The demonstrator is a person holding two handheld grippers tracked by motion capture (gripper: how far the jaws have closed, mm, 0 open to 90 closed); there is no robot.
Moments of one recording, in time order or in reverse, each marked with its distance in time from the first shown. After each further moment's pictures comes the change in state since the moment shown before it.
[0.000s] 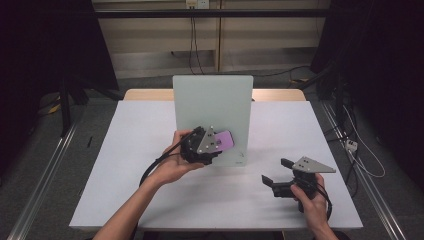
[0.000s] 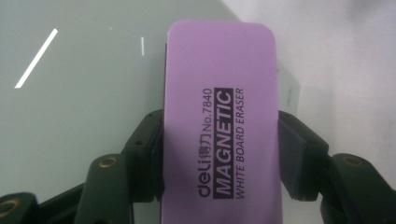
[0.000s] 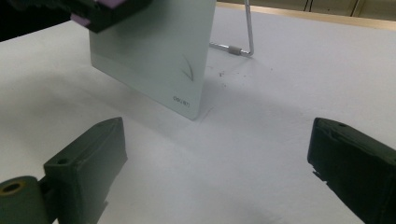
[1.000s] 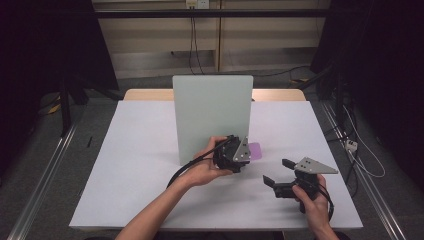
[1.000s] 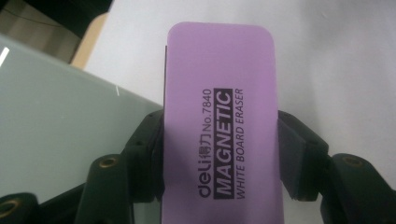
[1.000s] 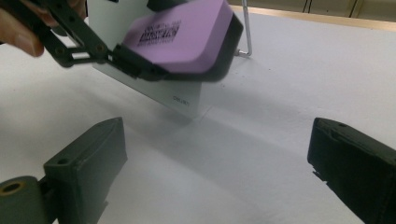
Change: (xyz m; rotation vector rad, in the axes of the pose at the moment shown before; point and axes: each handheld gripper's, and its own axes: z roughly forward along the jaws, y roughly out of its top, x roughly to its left) left arm -0.025 0.042 0.054 -0.005 -0.087 0.089; right arm -0.001 -0.001 -0.004 -0.006 -0.002 0.004
